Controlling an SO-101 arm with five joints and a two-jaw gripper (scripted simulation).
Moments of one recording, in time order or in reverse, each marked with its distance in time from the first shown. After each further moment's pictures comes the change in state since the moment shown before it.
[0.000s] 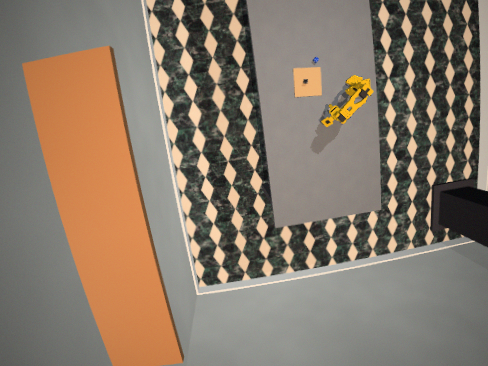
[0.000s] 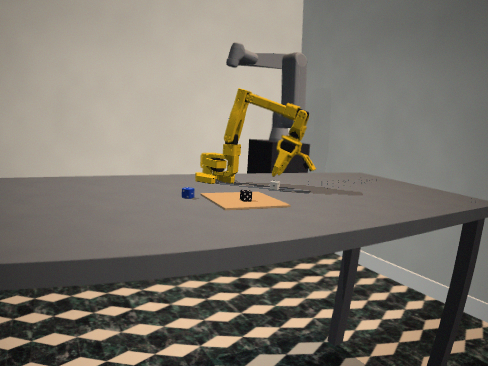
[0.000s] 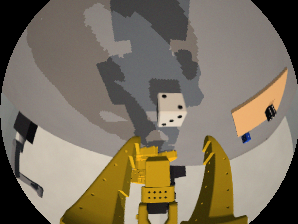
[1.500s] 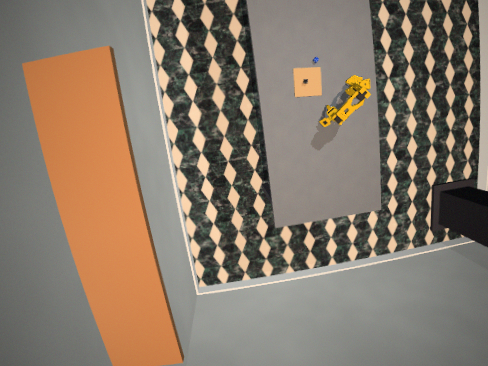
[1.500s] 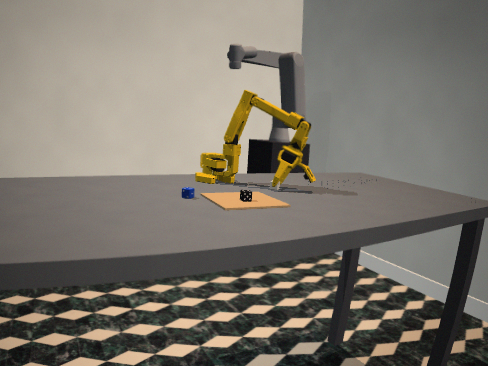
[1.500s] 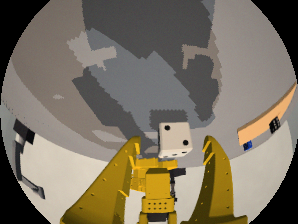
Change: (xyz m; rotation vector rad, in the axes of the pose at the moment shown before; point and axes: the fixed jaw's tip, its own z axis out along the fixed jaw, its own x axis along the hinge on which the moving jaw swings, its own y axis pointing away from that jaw) arm -0.010 0.001 0.023 0.003 0.029 0.000
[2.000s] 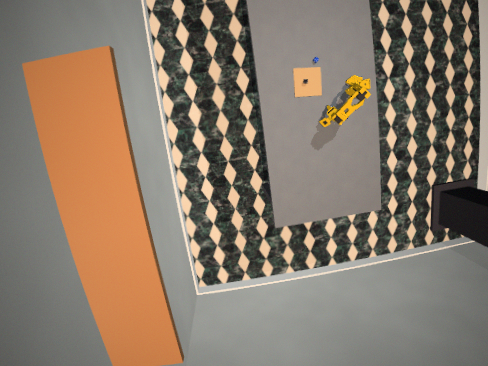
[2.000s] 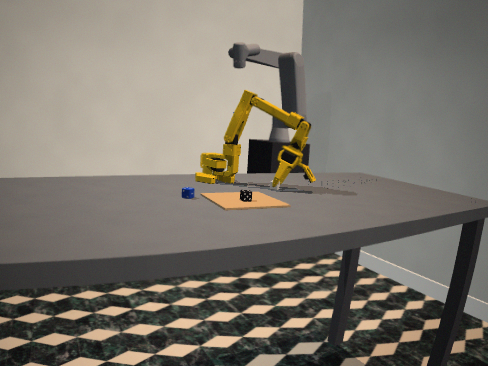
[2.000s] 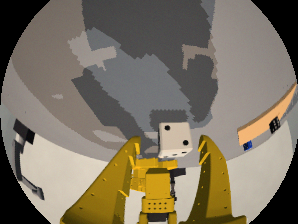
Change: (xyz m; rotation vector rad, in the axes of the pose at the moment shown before) arm 0.000 0.000 0.000 0.000 0.000 0.000
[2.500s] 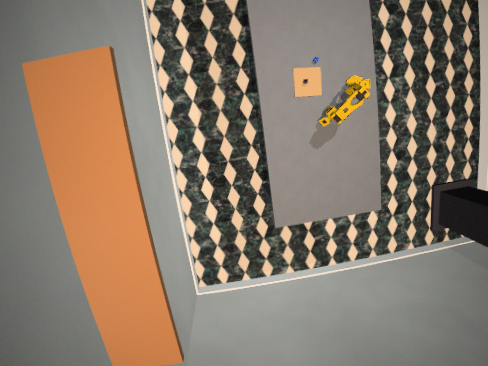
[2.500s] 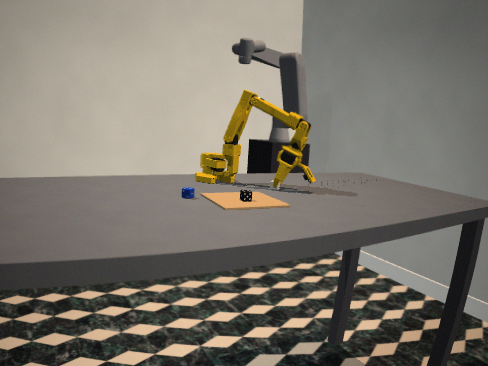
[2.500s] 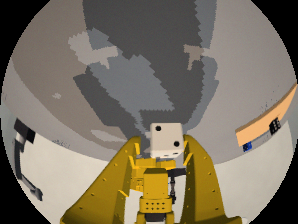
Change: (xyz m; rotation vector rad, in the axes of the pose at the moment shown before) arm 0.000 -0.005 0.000 -0.010 0.002 0.001
